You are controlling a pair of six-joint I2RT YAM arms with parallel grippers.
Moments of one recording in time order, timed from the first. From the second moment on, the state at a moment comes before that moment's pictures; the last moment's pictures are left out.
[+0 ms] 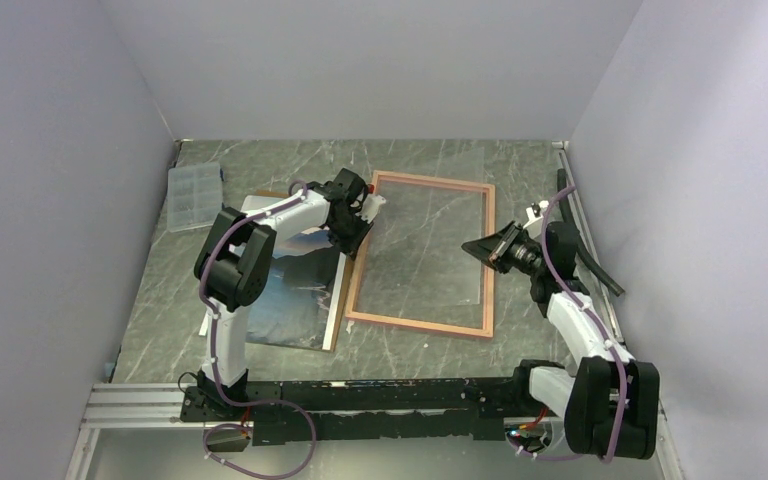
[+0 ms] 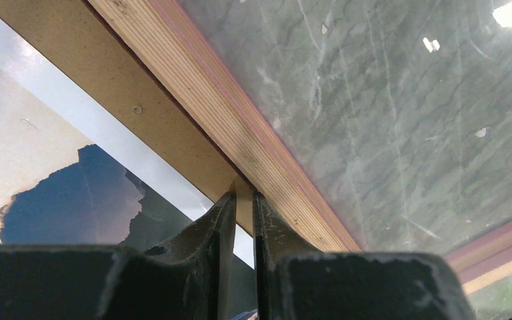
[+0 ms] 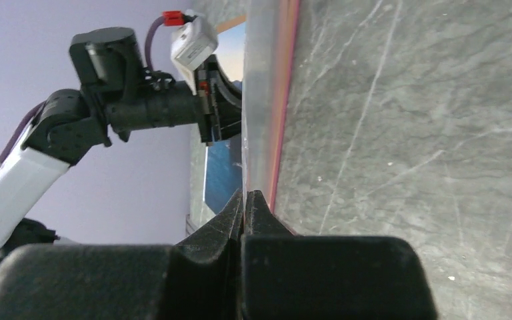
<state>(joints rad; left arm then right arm) -0.54 2.05 1.50 -0.66 0.20 0.16 -0.10 1.08 0.47 0.16 -0.78 0.87</state>
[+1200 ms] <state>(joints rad) -0.53 2.04 1.48 -0.65 0.24 0.14 -0.05 1.14 0.47 0.23 -0.75 0.91</state>
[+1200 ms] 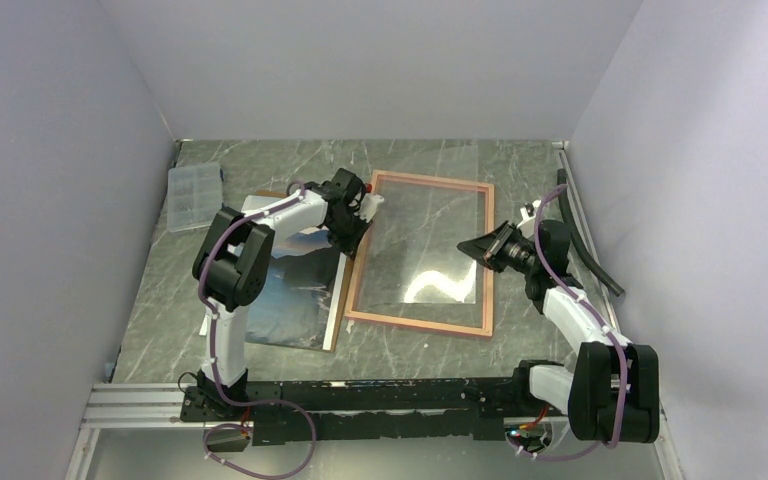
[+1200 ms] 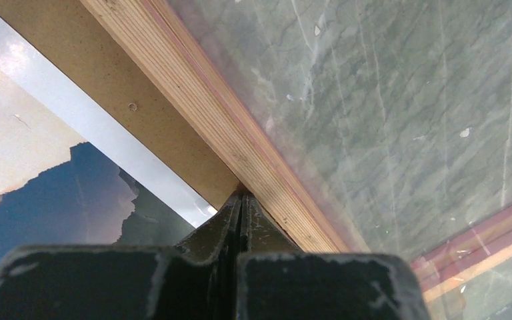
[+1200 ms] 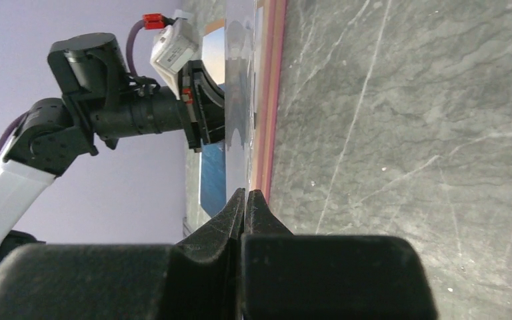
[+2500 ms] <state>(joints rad) -0.52 2.04 1.48 -0.66 0.25 0.11 -0.04 1.14 0.47 0.02 -0.57 0.70</state>
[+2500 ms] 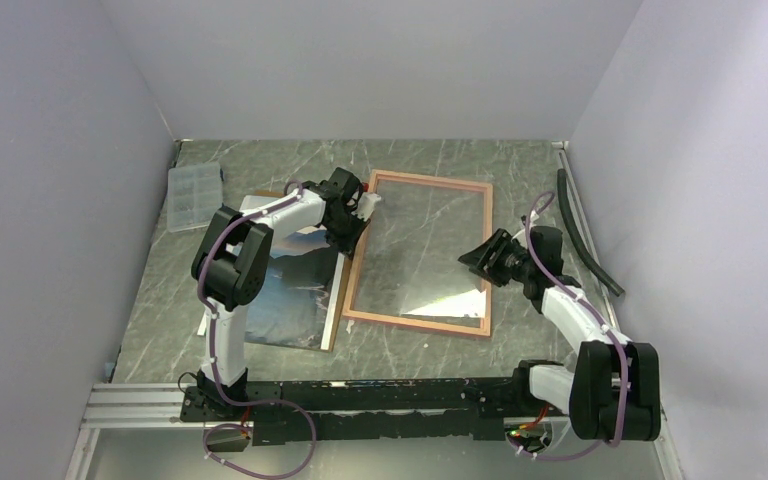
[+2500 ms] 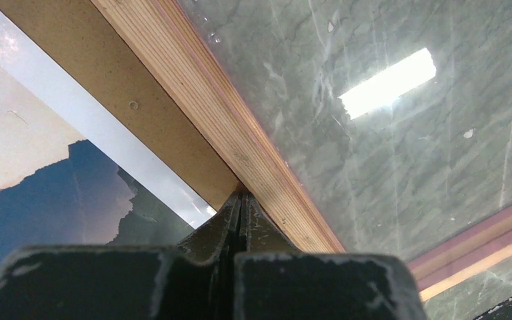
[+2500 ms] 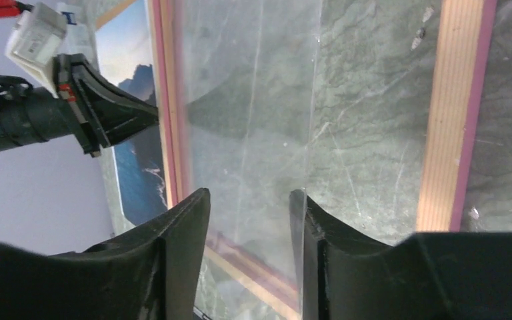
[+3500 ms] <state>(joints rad) -0.51 2.04 1.48 -0.66 0.26 0.12 -0.01 1.28 0.67 -0.35 -0.26 0.52</state>
